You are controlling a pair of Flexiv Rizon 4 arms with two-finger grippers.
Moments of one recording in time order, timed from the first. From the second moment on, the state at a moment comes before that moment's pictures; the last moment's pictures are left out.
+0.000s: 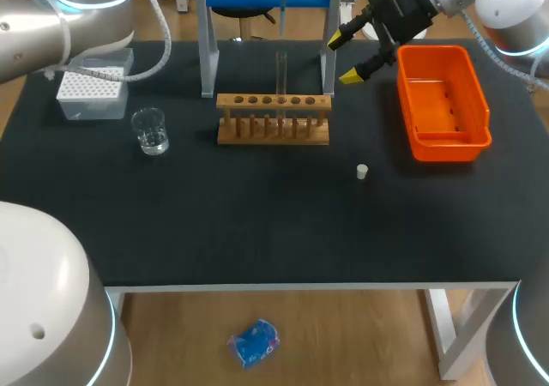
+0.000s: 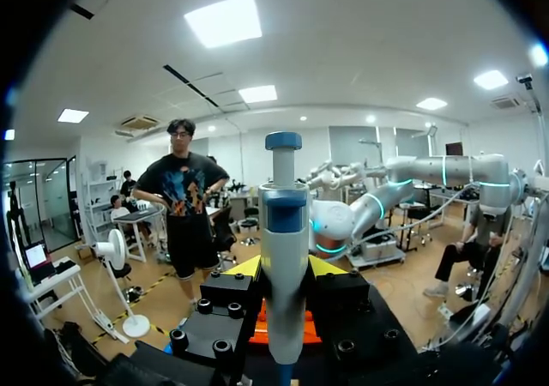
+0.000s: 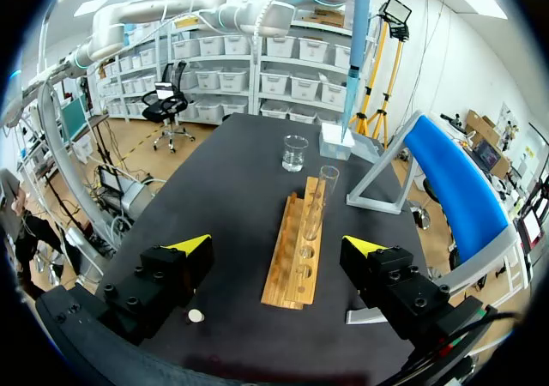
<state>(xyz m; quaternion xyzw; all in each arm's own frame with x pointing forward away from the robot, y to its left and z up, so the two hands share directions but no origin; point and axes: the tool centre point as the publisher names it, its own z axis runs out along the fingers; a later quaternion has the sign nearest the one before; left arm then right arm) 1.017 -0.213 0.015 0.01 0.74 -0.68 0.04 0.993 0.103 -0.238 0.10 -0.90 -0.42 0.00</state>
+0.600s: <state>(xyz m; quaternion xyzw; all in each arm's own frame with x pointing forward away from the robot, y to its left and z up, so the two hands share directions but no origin) 0.988 -0.232 0.040 0.03 0.74 -0.67 0.03 0.994 0.095 -0.216 0.11 -0.89 -0.45 -0.01</state>
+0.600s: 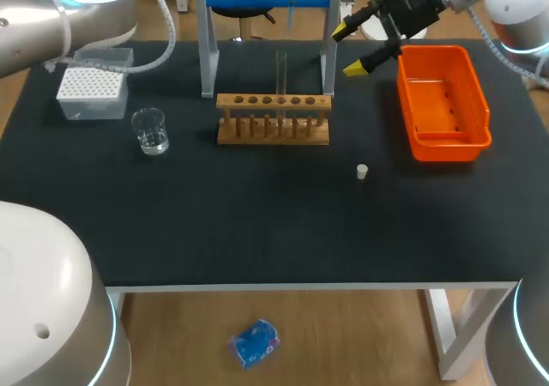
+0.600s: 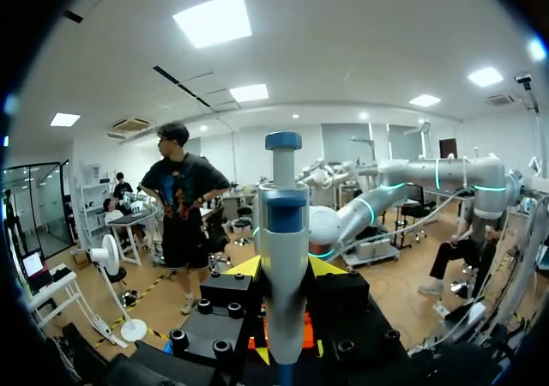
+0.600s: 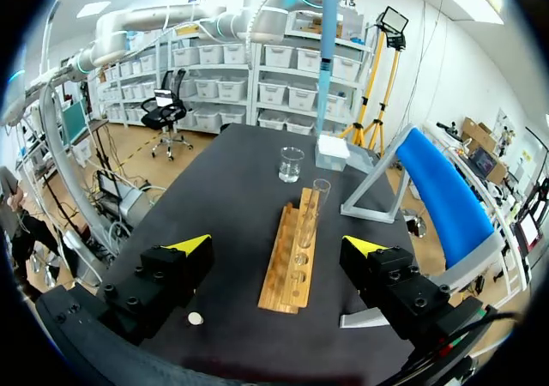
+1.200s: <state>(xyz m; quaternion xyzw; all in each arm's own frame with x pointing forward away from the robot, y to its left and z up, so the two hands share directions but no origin) 0.924 -0.253 0.051 0.05 0.75 -0.66 0.02 0.938 0.071 -0.164 0.08 -0.84 -0.54 0.00</state>
